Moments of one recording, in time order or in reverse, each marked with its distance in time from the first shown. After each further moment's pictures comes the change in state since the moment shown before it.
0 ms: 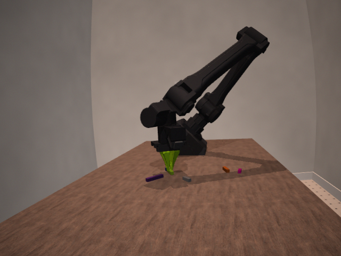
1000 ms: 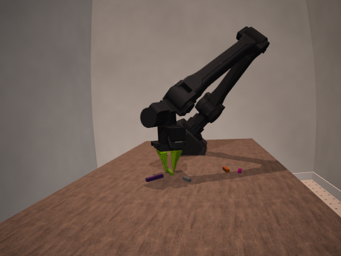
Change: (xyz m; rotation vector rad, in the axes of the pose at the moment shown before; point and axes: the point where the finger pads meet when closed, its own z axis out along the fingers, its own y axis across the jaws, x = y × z) arm 0.000 0.000 0.000 0.000 0.000 0.000
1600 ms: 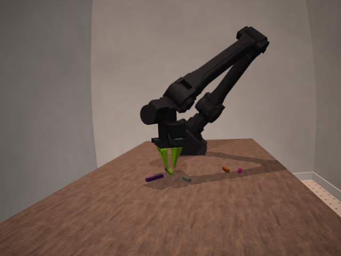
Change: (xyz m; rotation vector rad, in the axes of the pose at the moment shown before) arm 0.003 0.003 -0.009 -0.004 0.011 0.011
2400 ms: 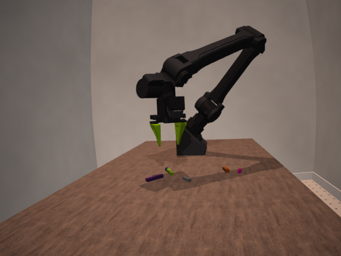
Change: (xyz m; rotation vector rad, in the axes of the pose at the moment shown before) arm -0.001 0.000 -0.076 -0.001 -0.005 -0.001
